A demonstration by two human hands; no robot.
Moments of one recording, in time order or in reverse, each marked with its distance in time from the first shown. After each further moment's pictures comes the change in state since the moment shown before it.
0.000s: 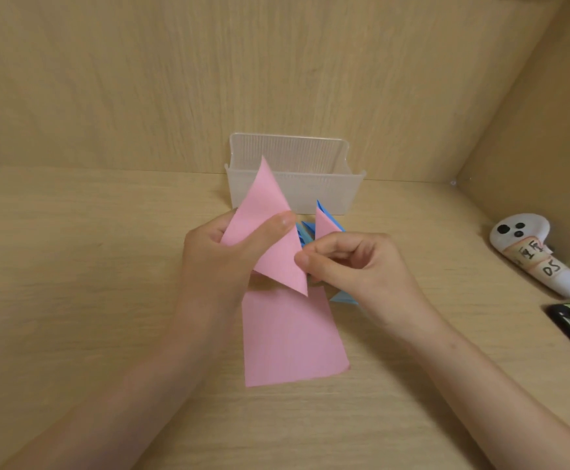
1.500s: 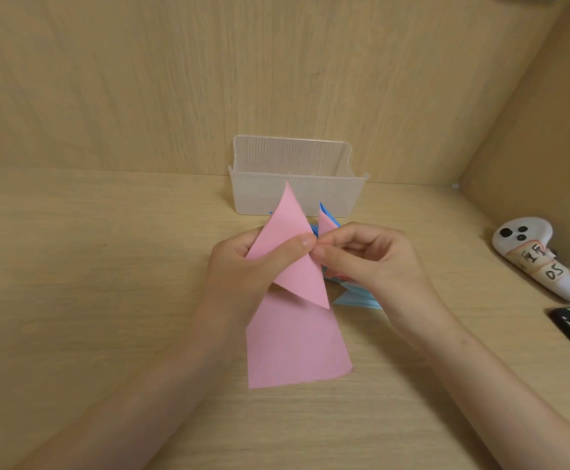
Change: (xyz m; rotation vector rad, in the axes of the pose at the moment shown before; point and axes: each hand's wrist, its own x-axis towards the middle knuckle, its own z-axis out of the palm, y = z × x) left_hand -0.004 -0.005 0.003 0.006 -0.151 -0.093; right_hand 0.002 -0.003 -0.006 0.048 0.083 0.029
